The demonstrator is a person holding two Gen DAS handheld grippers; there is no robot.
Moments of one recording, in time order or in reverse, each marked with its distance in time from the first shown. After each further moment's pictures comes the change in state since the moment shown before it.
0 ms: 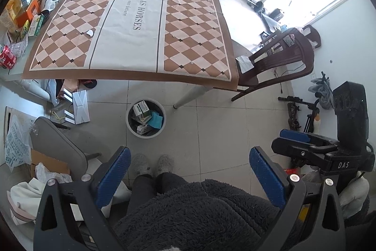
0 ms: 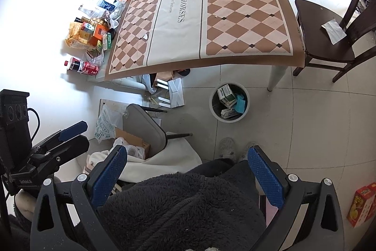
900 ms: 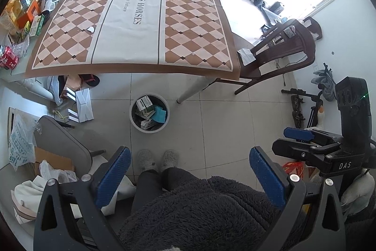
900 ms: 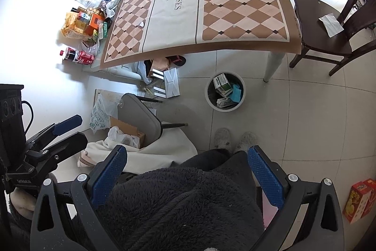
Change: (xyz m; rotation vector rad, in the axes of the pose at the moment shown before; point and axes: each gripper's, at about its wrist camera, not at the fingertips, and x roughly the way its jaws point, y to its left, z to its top) left arm 0.001 -0.001 -0.017 0.029 0.019 0.022; right arm 0.009 0.000 -0.023 -0.008 0.042 -0.031
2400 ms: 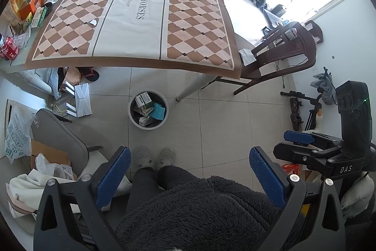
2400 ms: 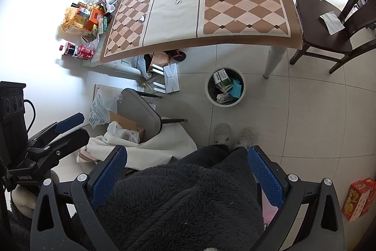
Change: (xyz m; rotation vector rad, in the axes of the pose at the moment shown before) left arm 0.003 0.000 -0.011 -0.036 0.003 -0.010; right arm 0.007 0.009 -0.020 0.022 0.015 -0.008
